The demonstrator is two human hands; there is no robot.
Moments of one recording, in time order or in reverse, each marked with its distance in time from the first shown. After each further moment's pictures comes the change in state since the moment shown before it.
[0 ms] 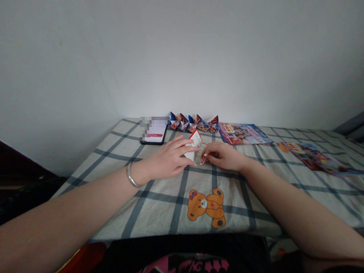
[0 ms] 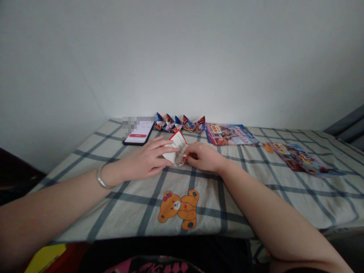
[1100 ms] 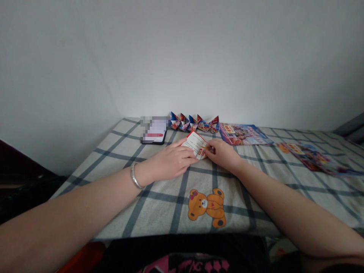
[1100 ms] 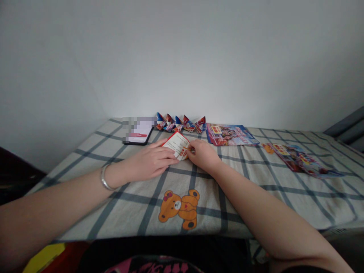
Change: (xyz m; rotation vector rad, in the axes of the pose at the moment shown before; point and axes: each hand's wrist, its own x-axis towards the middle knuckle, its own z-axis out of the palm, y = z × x) left_hand 0.004 0.003 0.010 0.001 -0.069 -0.004; right_hand 0.009 0.010 0.024 -0.245 0.223 0.384
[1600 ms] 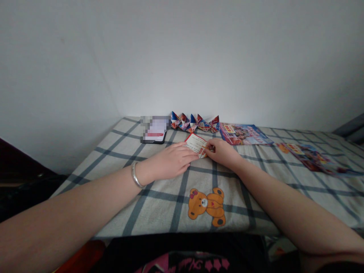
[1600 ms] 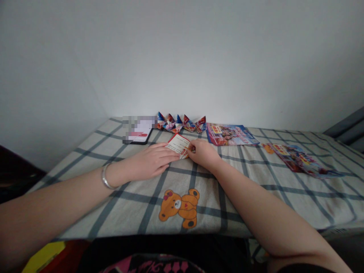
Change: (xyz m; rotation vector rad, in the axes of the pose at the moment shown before) left_hand -0.001 0.002 0.005 -0.050 0.017 -0.043; right_hand 0.004 0.002 -0.002 0.007 -0.035 0.035
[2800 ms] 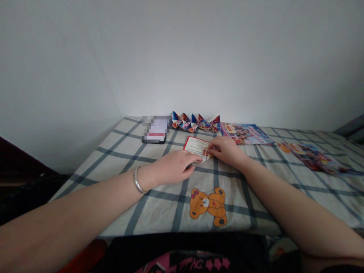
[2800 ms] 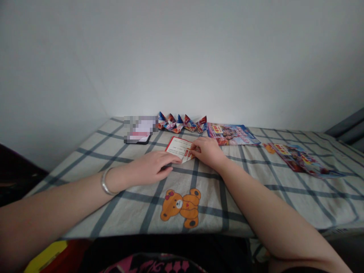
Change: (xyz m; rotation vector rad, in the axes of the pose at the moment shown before) left_hand 0.004 0.018 -0.005 -0.218 -0.055 -0.202; right_hand 0.000 0.019 -0.006 -0.040 -0.012 -0.138
